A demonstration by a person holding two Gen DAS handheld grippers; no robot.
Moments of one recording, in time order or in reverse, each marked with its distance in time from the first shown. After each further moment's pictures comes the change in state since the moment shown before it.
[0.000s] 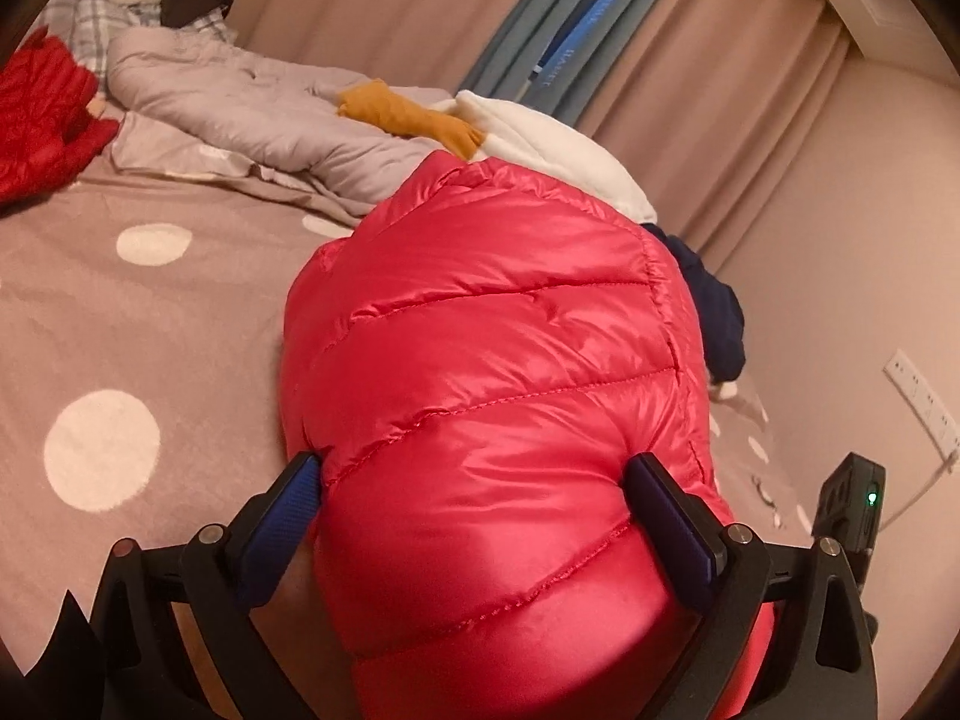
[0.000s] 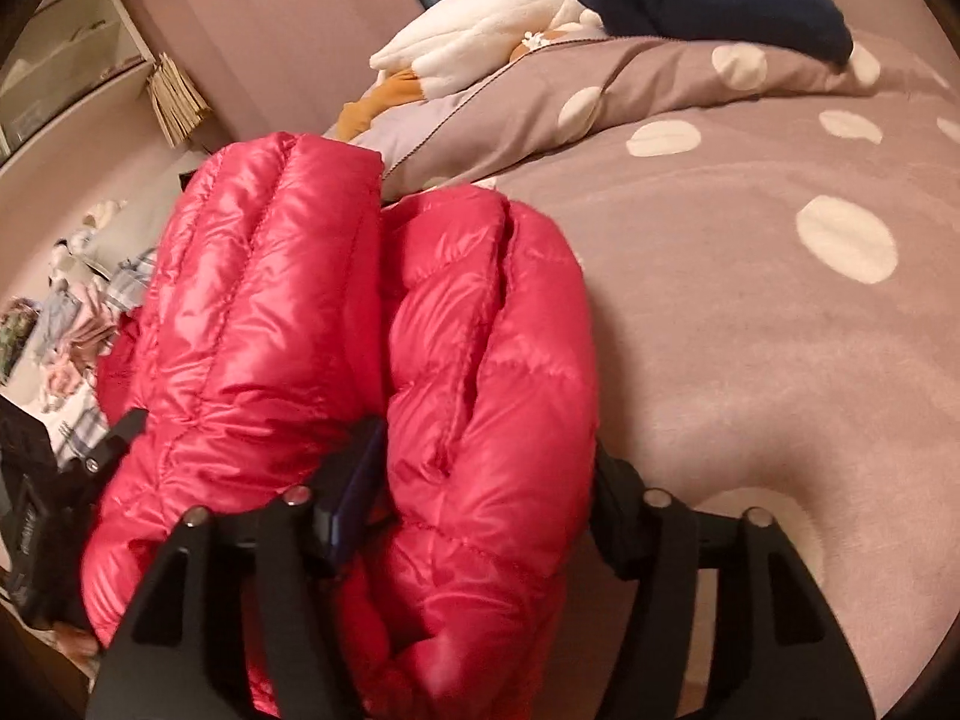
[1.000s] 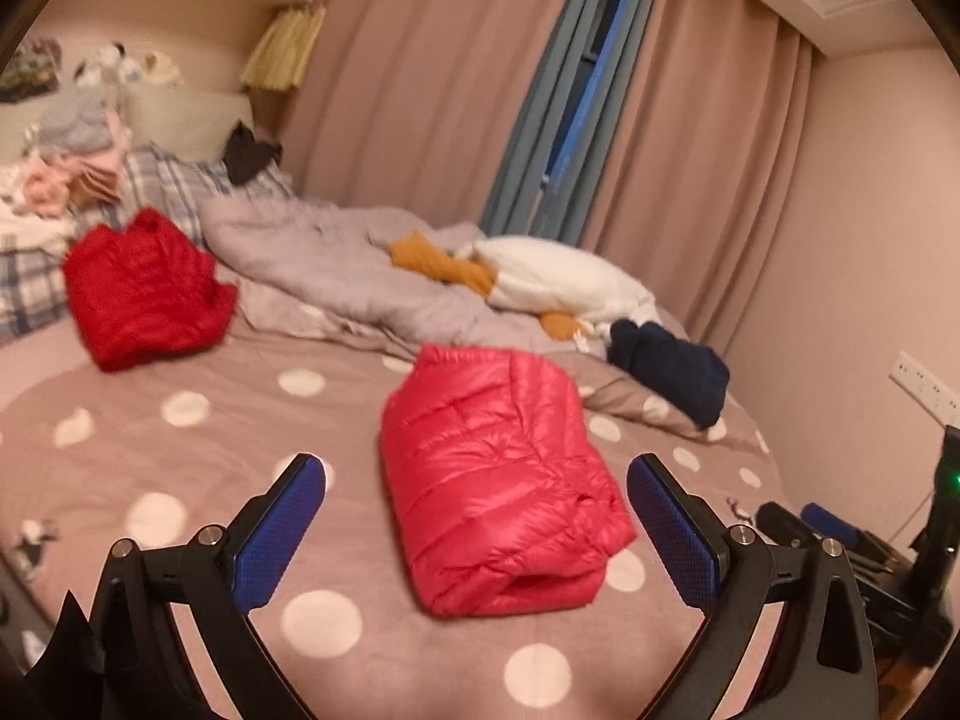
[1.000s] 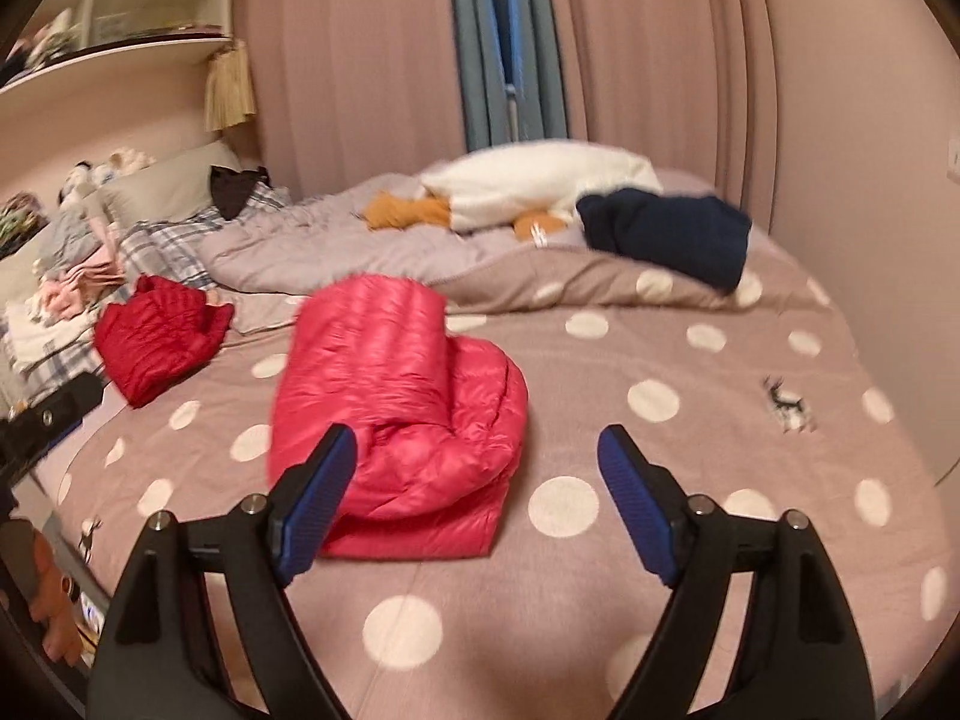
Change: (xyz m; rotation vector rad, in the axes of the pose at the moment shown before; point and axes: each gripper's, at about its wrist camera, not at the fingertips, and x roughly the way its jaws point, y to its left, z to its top) left arm -0.250 -0.109 -0.010 0.115 -0.235 0.215; right arm -0.258 0.109 -0.022 -0.306 -0.223 -0.214
